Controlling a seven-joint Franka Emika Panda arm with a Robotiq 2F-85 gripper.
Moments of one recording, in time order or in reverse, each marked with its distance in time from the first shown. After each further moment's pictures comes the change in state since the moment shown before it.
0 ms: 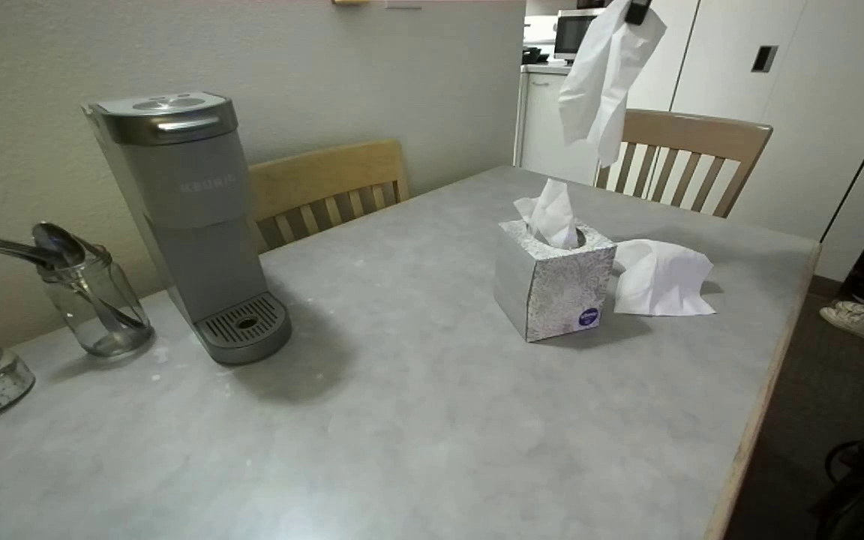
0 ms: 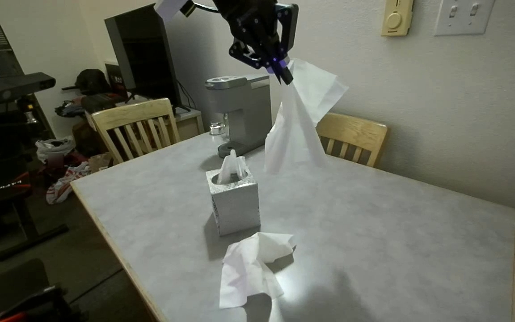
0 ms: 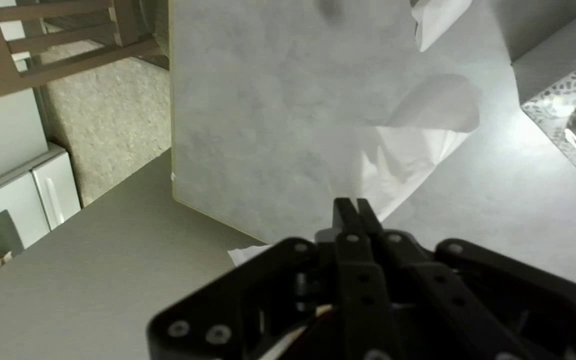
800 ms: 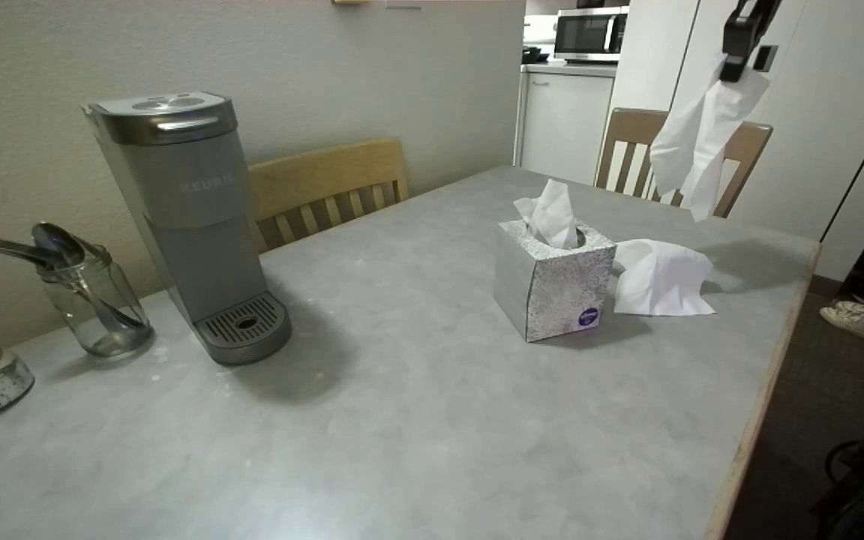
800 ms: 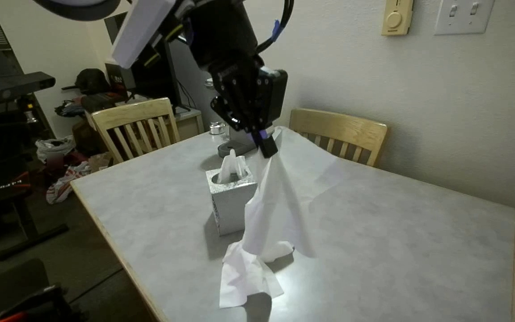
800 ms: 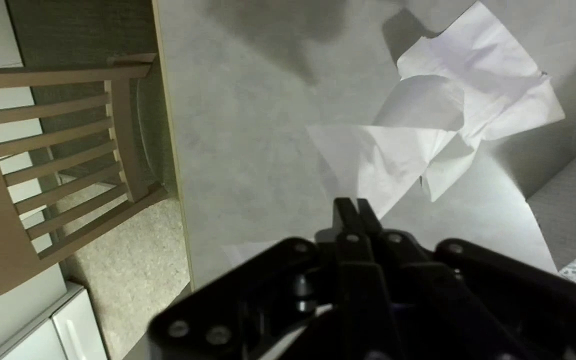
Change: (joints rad) arm -0.071 -0.095 -0.064 -0.218 -0.029 -0.057 0.108
